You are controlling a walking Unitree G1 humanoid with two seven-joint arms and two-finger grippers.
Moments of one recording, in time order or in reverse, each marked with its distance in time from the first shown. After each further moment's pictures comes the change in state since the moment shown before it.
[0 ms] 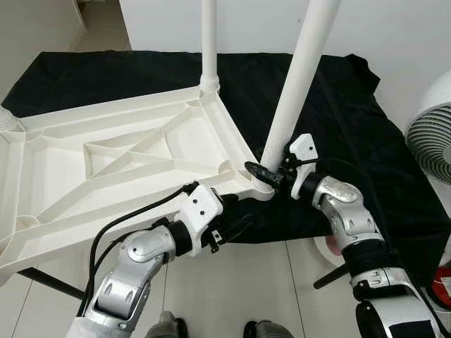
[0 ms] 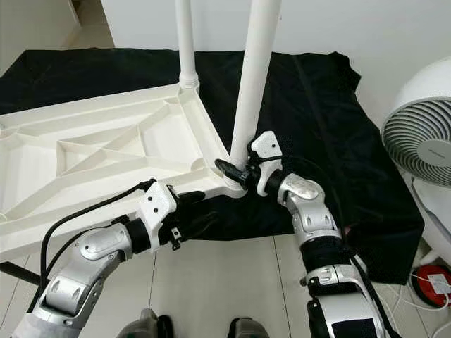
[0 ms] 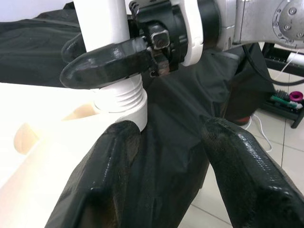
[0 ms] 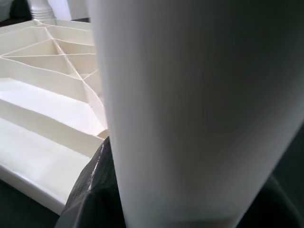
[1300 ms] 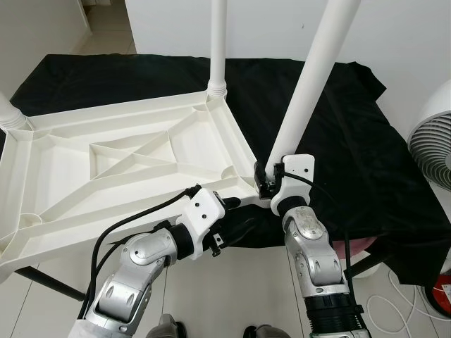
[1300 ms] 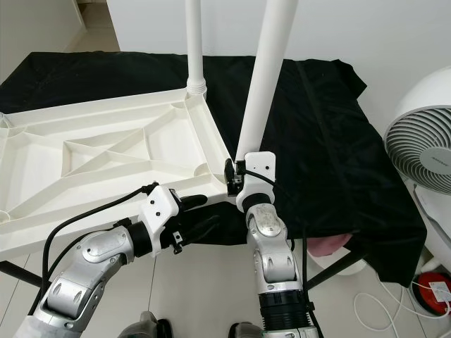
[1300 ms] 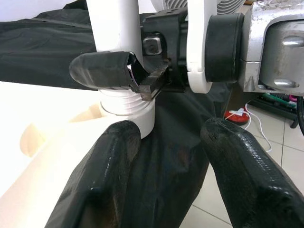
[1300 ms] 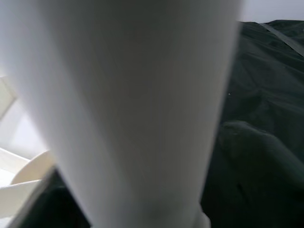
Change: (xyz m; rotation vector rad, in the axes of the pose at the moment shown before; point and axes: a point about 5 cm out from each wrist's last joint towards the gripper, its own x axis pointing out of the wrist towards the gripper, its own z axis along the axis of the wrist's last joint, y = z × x) left arm 0.000 -0.004 -0.002 -0.006 0.006 -0.012; right arm -0.013 0.049 -0.001 0.180 -0.001 -0.667
